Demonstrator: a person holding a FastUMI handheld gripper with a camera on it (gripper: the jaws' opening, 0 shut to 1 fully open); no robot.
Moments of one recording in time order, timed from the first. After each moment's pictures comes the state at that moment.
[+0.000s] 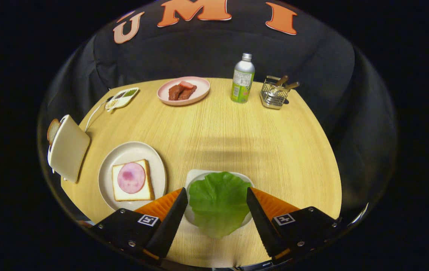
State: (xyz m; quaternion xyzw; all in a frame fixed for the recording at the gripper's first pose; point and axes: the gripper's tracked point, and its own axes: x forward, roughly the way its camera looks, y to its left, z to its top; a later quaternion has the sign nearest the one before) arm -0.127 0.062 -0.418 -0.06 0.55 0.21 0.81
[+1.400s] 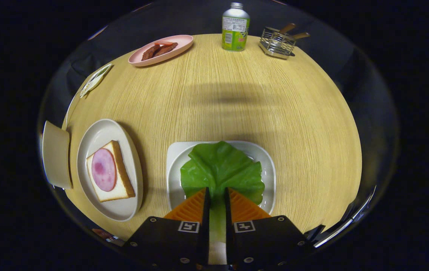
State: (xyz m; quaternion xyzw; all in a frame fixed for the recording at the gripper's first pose) arm -0.147 0.064 -0.486 -0.03 0.67 0.16 0.73
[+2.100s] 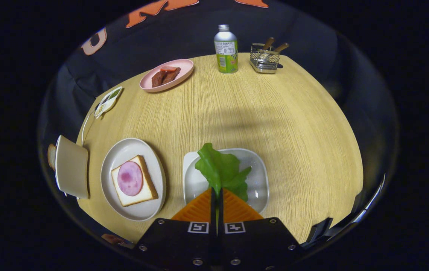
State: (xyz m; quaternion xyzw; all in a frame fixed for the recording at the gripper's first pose) arm -0.139 0.070 -0.424 0.04 0.61 0.16 0.78
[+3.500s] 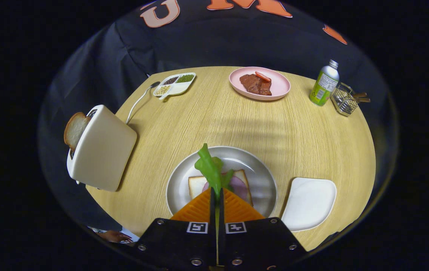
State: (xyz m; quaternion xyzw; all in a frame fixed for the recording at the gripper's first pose) arm -0.175 0.257 -0.376 -0.02 0.57 0.33 0.75
